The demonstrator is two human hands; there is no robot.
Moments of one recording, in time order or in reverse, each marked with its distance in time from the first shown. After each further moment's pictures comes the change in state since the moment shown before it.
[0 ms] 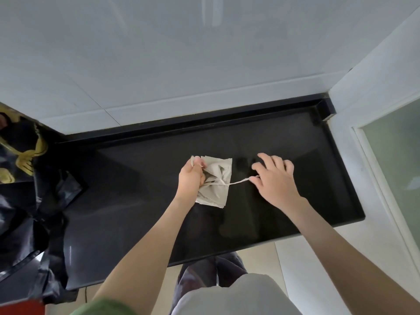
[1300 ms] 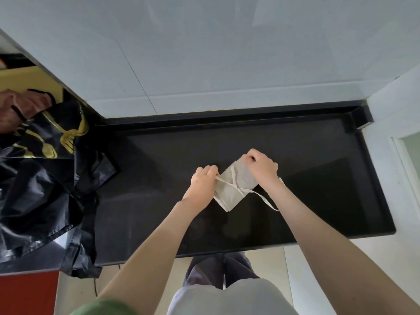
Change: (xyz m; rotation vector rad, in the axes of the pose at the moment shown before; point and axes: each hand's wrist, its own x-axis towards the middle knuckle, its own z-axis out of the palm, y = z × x) left_hand -0.003 -0.029 -0.060 1.178 -0.107 0.494; right_hand 0.073 -0.096 0.014 0.511 -0.365 0.446
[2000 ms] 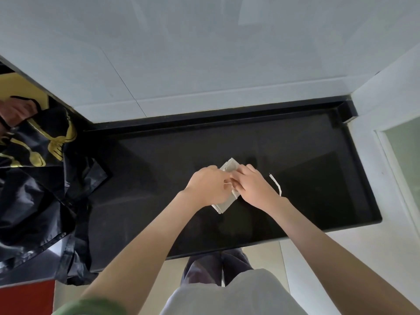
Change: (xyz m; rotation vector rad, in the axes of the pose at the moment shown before) left_hand -0.002 0.050 -0.048 0.145 -0.200 0.165; right_hand -0.047 0.030 0.005 -0.196 0.005 -0.688
